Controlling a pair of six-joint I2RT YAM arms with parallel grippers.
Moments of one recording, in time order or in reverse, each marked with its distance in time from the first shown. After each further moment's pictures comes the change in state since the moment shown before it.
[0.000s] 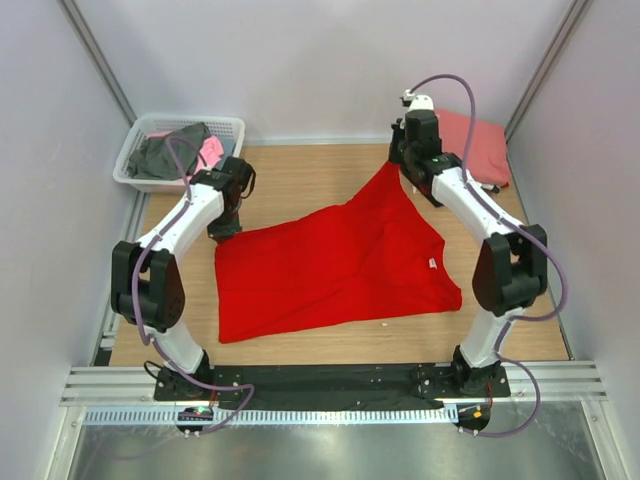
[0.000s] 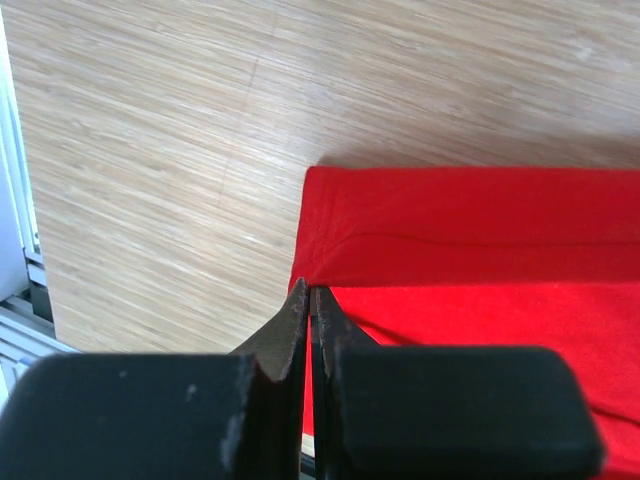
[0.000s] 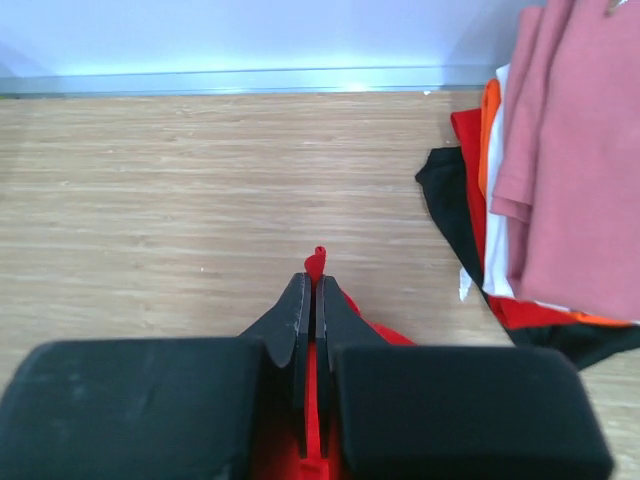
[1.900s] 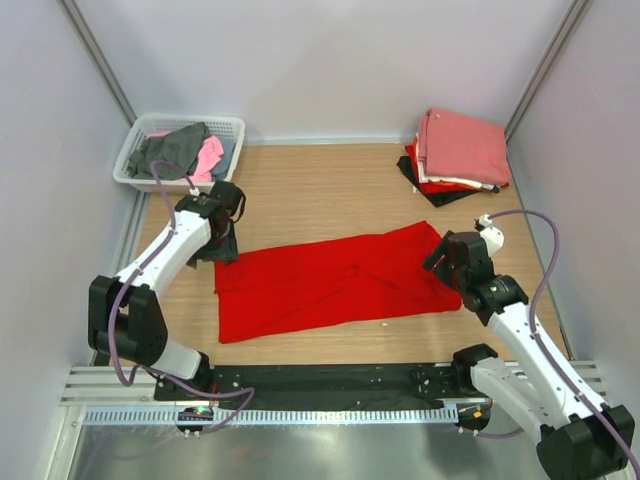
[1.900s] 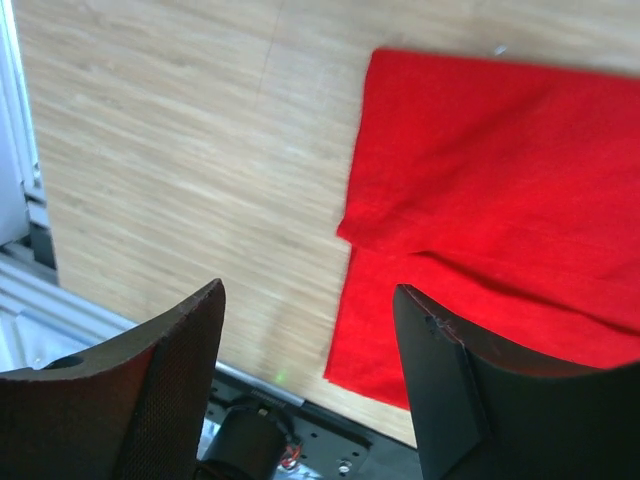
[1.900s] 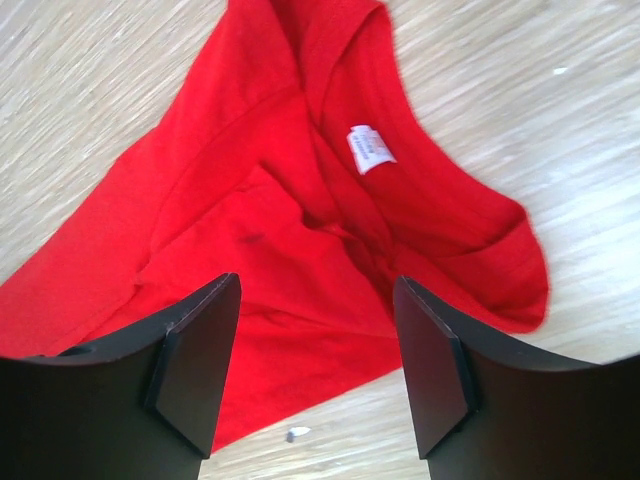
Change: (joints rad) left arm 0.002 -0.239 -0.264 -0.027 0.001 -0.031; right arm 0.000 -1.066 -0.970 -0.424 0.152 0.583
